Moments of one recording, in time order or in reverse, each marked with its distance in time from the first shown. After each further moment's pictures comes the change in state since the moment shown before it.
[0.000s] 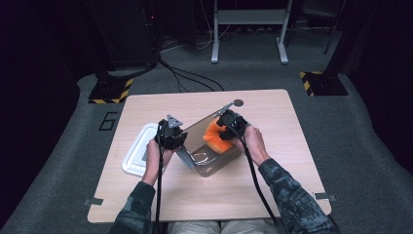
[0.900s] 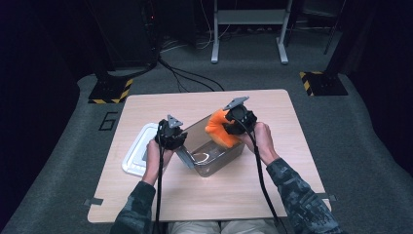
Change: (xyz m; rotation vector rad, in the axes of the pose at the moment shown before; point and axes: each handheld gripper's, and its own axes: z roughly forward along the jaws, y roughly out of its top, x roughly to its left) left arm 0.000 0.000 0.000 0.002 0.003 -0.001; right arm -0.012 -0.003 -0.047 -0.161 -0.017 0.025
